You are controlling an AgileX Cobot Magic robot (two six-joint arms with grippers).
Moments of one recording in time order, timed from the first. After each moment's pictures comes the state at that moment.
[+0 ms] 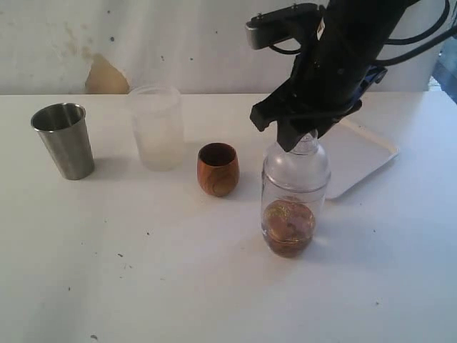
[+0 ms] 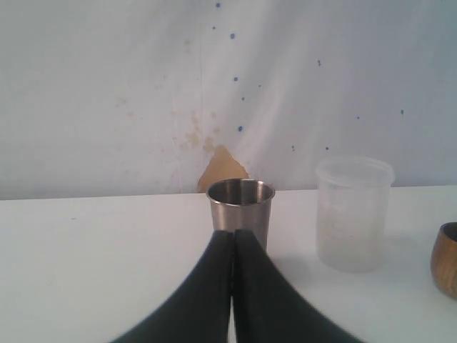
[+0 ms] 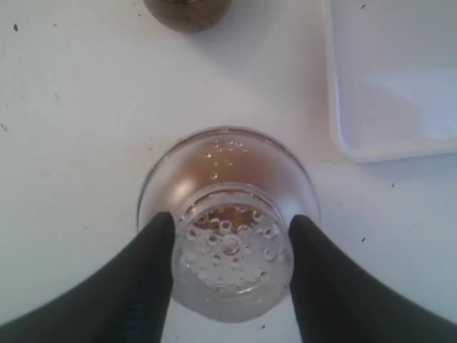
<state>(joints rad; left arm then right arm) -0.08 0.00 -0.01 -0.08 0.06 0.07 0.39 1.68 -1.55 -0.01 1.20 -0.06</state>
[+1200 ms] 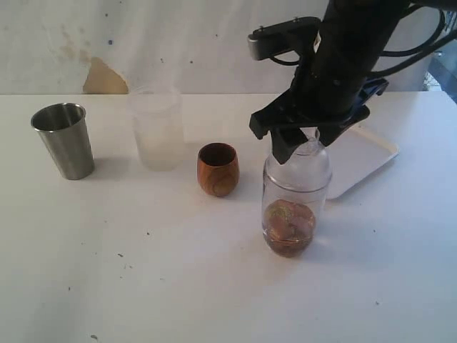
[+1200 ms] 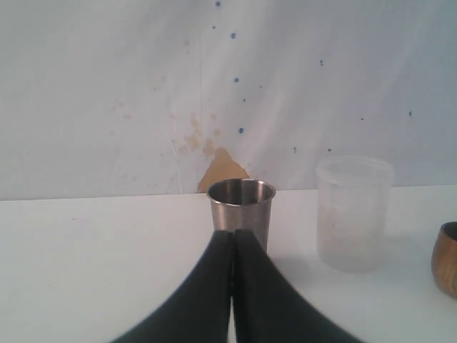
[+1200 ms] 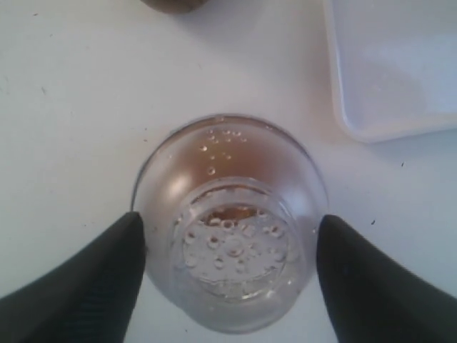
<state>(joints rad) -0.08 0.00 -0.01 -0.08 0.06 0.08 0.39 1.70 -1.53 -0.02 1.21 0.01</state>
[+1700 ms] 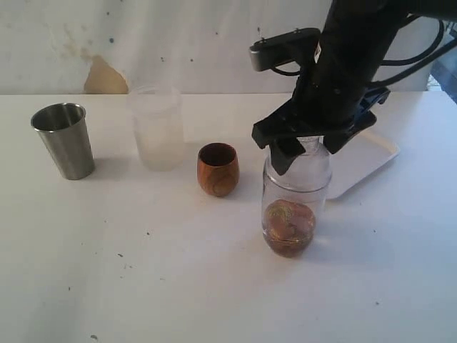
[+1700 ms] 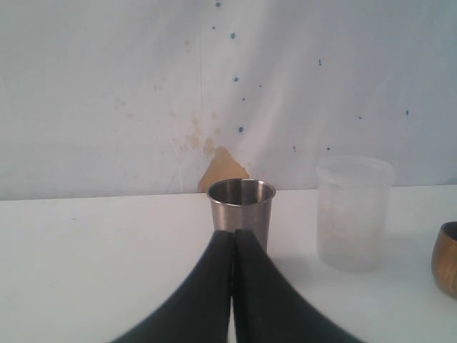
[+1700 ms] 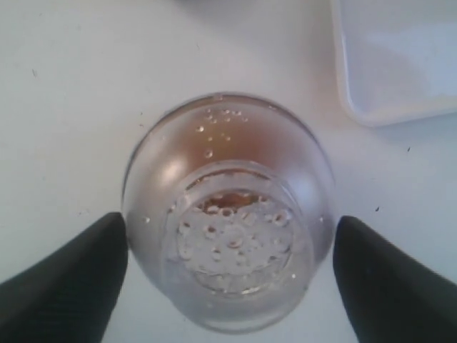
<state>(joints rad) -0.08 0.00 -0.01 -0.08 0.06 0.08 0.39 1.69 -1.50 -0.02 1.21 0.01</state>
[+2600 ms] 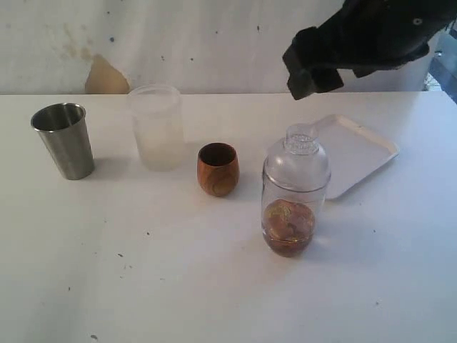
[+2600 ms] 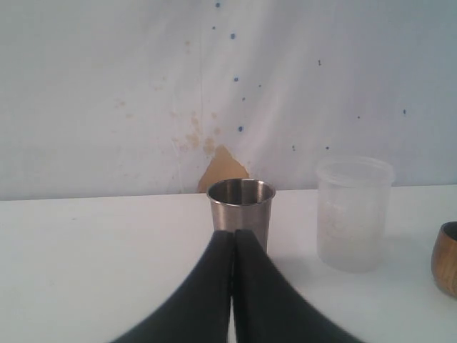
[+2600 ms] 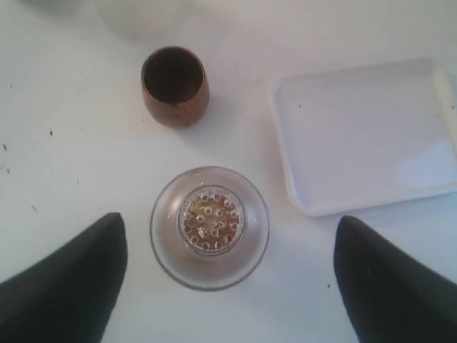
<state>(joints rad) -0.08 0.00 -0.01 -0.08 0.06 0.08 0.39 1.37 -1.42 -0.05 1.02 0.01</state>
